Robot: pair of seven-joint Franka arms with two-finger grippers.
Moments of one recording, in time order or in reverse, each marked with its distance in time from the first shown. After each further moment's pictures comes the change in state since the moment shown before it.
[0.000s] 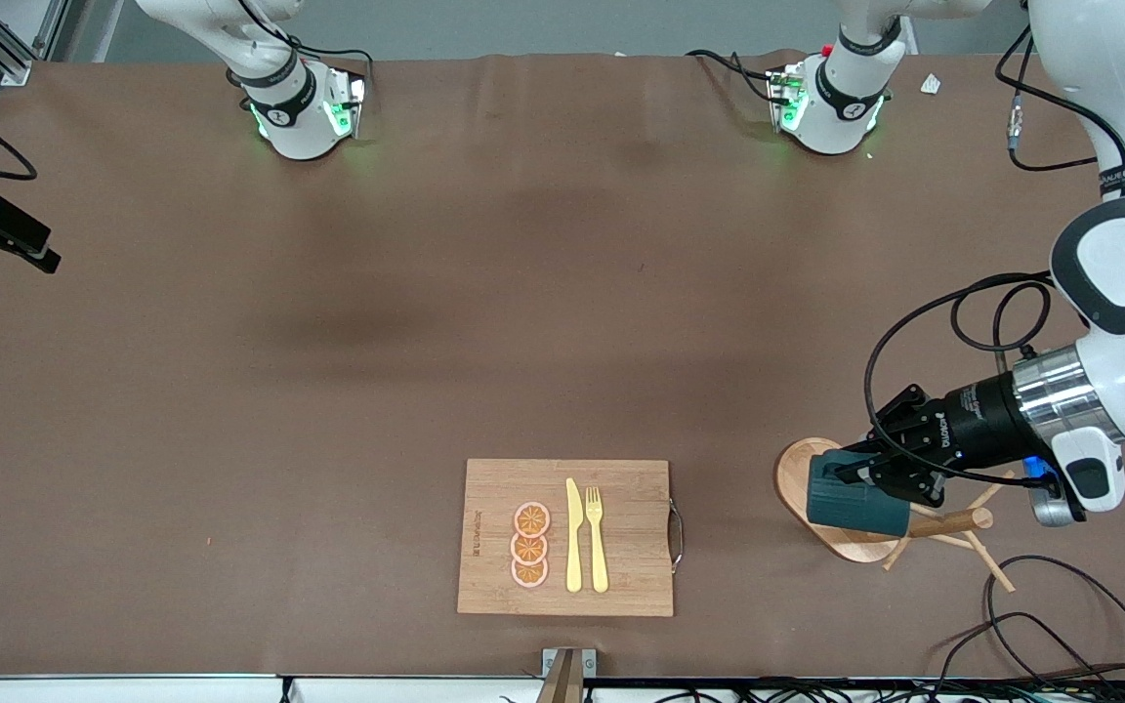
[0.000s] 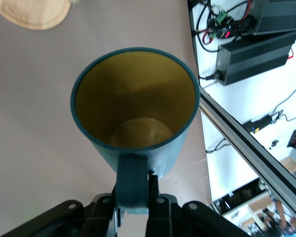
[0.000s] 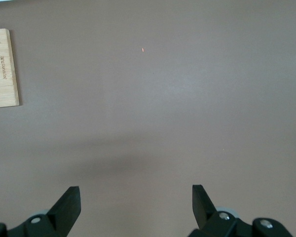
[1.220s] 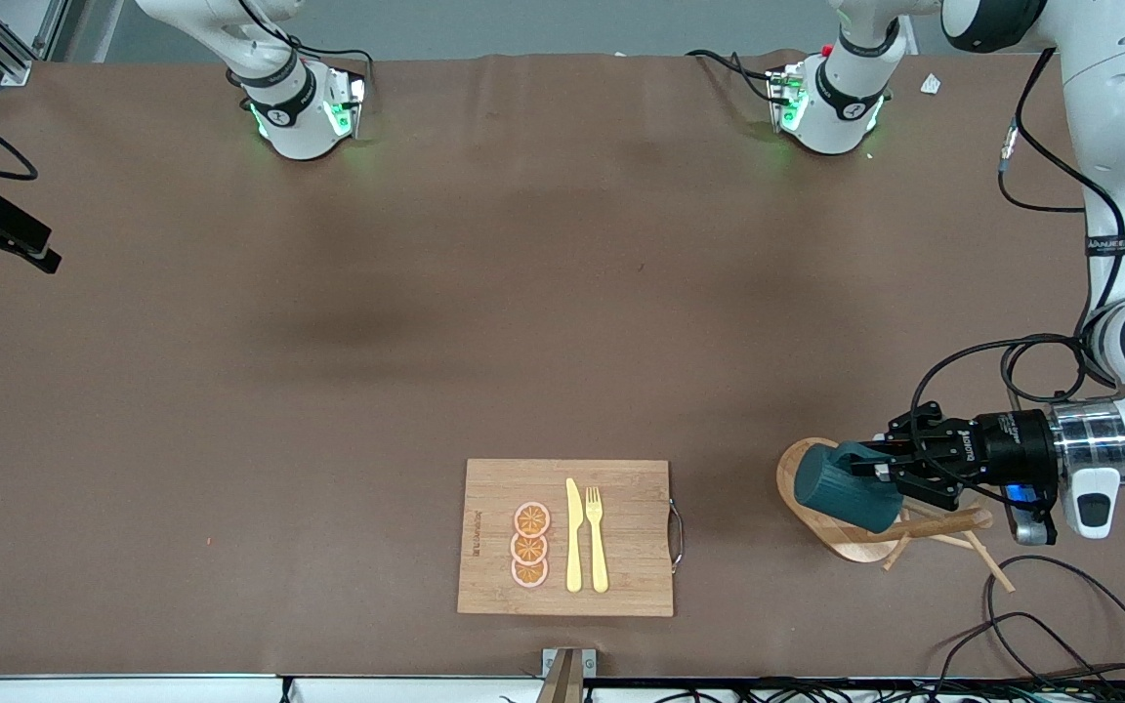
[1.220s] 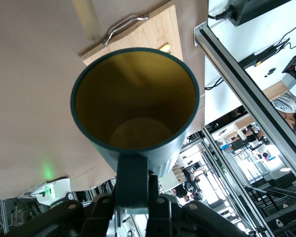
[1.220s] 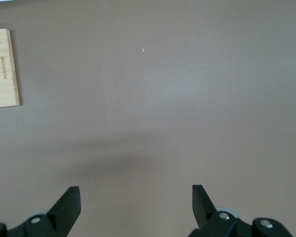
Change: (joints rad) left arm 0.172 0.140 -0.002 -0.007 -0.358 -0.250 0.346; right arm 0.001 0.000 0.000 0.000 0.000 0.001 0.000
